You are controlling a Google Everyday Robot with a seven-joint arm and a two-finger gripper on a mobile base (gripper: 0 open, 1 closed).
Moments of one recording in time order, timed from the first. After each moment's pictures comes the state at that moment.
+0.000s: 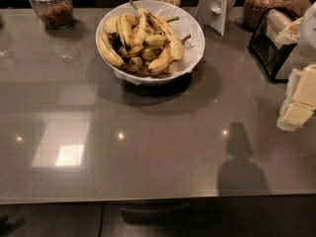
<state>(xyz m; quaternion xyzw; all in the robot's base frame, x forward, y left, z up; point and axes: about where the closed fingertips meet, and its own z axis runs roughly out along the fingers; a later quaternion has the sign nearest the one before) 0.438 -0.217 0.976 -0.60 0.78 -0.03 0.16</state>
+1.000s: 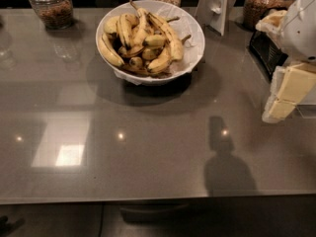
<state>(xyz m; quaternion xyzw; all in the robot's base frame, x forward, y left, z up) 0.459 -0.191 0.981 -0.66 0.72 -0.07 0.22</state>
